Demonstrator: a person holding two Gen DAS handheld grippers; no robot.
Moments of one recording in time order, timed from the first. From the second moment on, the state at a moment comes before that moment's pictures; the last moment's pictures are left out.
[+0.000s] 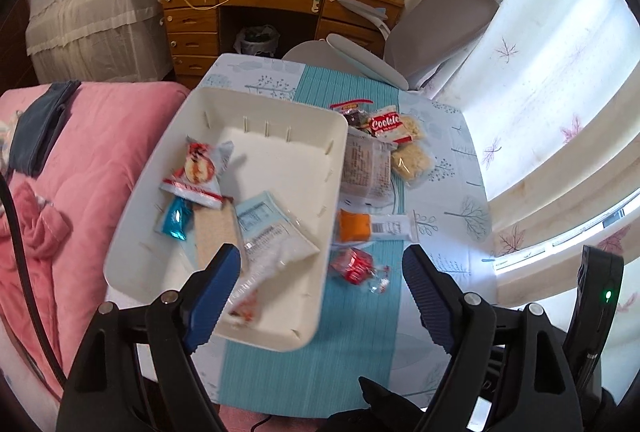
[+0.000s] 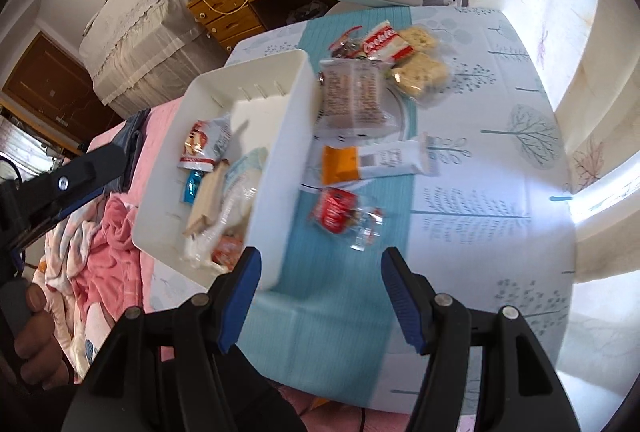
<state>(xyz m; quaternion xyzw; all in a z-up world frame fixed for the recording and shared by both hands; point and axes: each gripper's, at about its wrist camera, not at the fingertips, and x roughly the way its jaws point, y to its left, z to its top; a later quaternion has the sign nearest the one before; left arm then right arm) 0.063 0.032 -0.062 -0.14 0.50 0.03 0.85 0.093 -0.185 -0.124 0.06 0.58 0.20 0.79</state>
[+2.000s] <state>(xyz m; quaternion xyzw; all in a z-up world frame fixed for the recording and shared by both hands) 0.105 0.001 -0.279 -0.46 0.52 0.30 0.65 0.193 -0.157 -0.263 -0.28 0.39 0.42 0.77</state>
